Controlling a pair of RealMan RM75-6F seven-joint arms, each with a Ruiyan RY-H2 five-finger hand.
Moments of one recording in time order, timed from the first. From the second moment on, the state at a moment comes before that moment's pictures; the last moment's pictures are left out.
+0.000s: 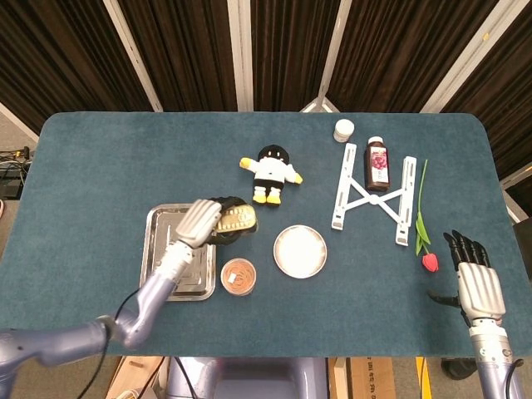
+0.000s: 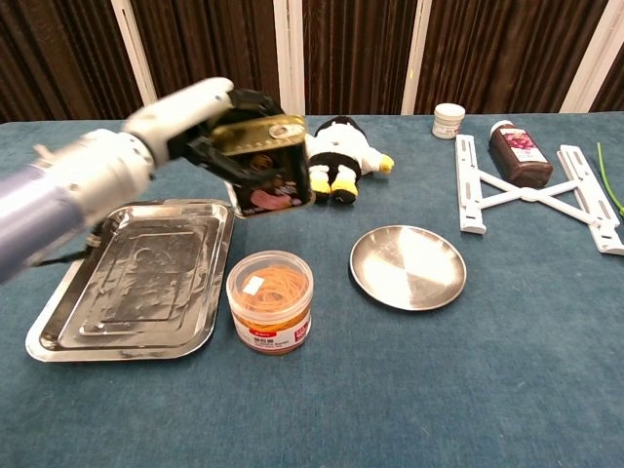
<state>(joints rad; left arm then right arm) -0.78 -1.71 -0.24 -1.33 1.32 1.09 -0.13 0.15 -1.22 0.12 -1.63 -1.29 1.32 -0.06</state>
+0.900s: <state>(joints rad) -0.57 -1.62 -0.01 -1.07 1.54 1.21 -0.58 0.15 -1.23 0.12 -1.62 -1.29 1.33 -0.09</state>
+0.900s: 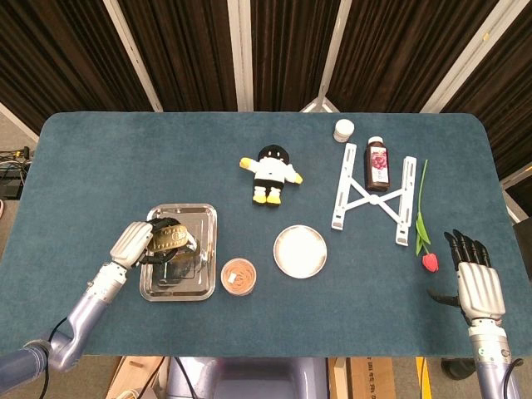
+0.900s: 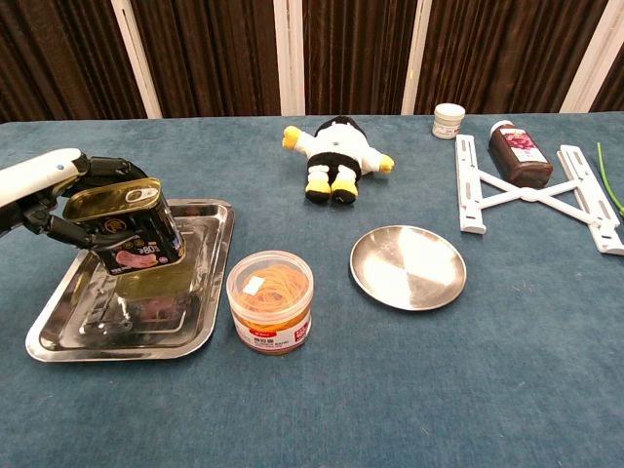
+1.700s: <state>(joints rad) -0.53 -1.40 -0.04 -1.41 1.51 1.24 -0.37 0.15 -1.21 0.11 -1.65 -1.29 1.32 -0.07</state>
